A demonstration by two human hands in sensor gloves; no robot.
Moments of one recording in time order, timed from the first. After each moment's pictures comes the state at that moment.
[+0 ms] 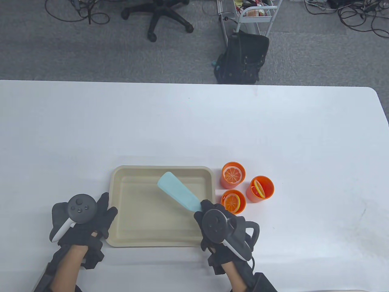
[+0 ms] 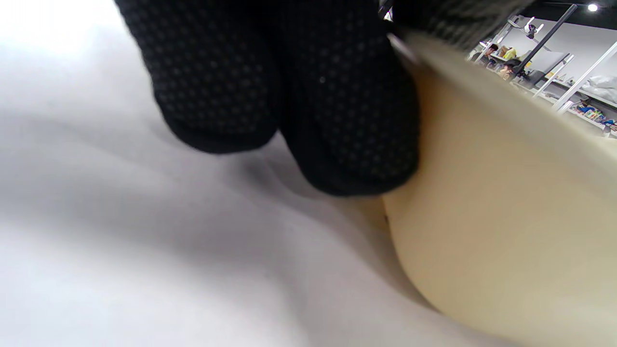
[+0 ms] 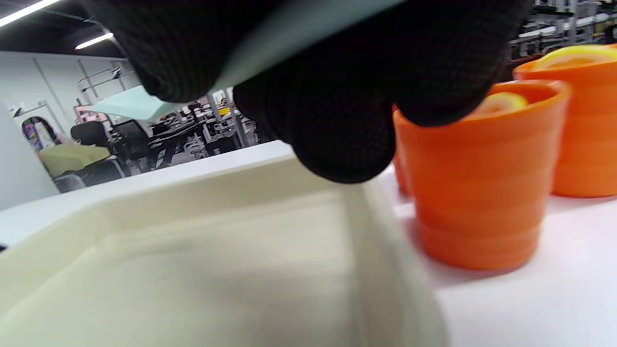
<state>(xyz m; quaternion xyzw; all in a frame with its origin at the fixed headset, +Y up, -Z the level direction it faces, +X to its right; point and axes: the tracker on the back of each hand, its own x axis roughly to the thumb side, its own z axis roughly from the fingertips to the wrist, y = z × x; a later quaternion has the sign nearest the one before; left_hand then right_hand) -0.290 -0.753 -0.100 -0.18 0.03 0.25 0.95 0.068 -0.677 -0.102 0.08 0.04 0.99 0.10</state>
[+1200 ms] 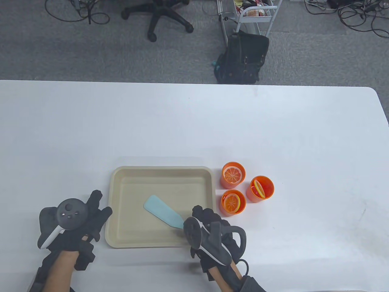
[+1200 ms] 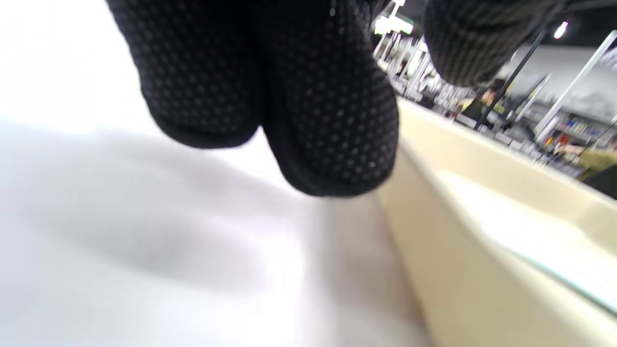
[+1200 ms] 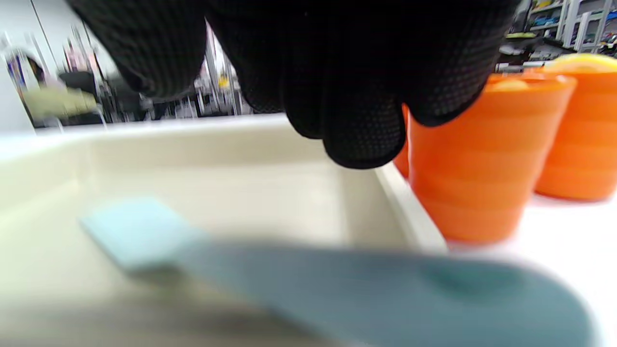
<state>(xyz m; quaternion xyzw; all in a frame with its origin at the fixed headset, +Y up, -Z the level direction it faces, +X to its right) -0.306 -0.715 -0.086 -0.08 0.03 0.21 0.97 0.052 -0.679 -0.090 0.08 0.03 1.00 0.04</state>
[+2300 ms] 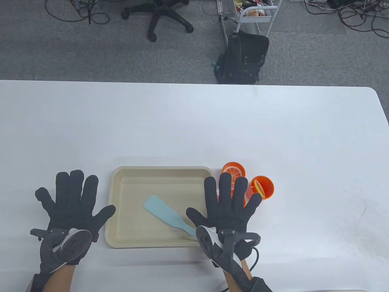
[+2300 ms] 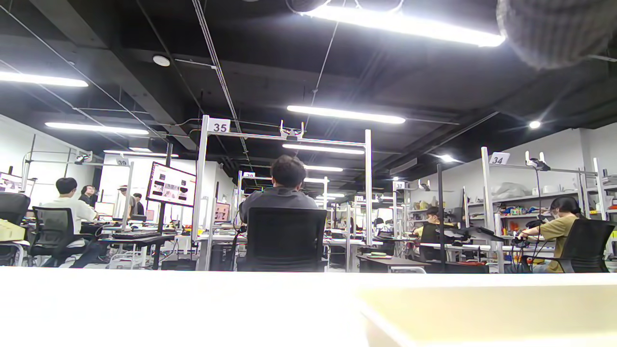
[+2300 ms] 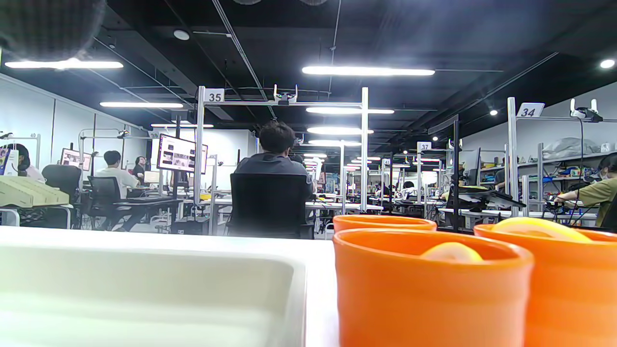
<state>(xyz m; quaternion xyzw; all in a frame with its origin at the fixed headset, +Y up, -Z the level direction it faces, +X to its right) -0.280 -0.679 -0.053 0.21 -0.02 0.04 0.98 0.074 -0.665 -0.084 0.05 -0.18 0.98 -0.01</state>
